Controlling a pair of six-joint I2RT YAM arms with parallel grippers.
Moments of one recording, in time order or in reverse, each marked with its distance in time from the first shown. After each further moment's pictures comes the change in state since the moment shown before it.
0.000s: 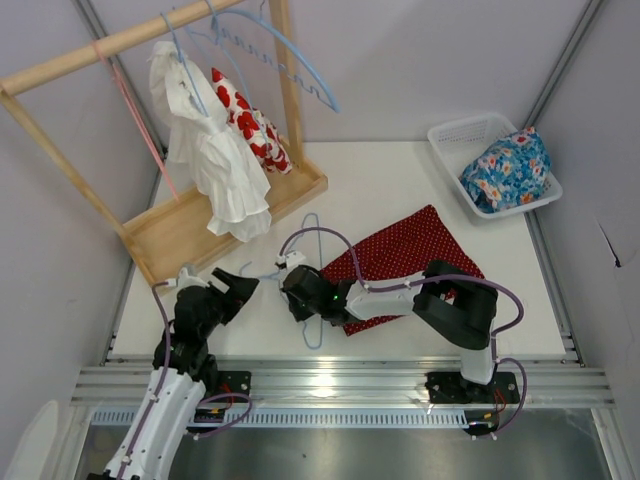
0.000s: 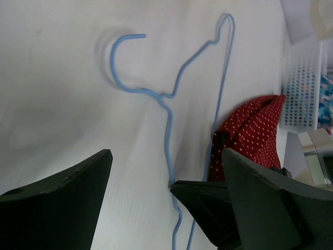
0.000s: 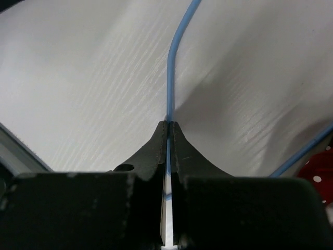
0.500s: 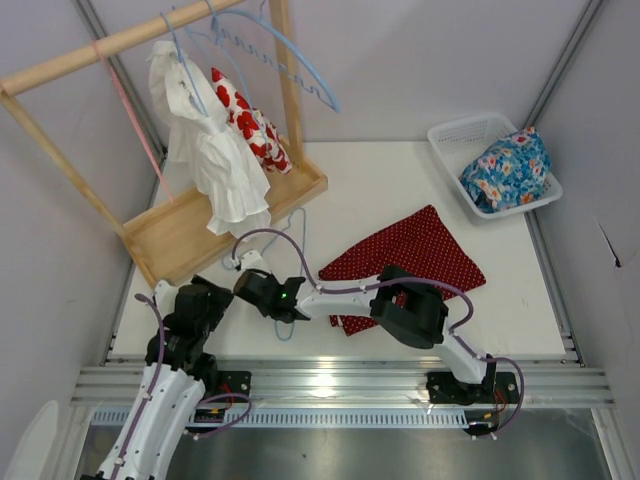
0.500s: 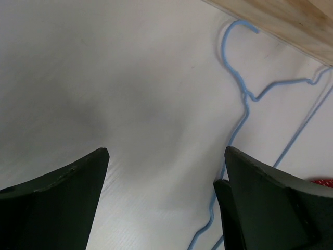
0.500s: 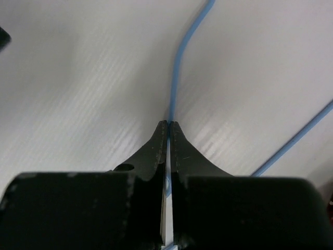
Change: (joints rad) left arm -0.002 0.064 0.129 -0.367 -0.389 -0.108; right arm 0.087 0.318 0.539 -0.332 0.245 -0.098
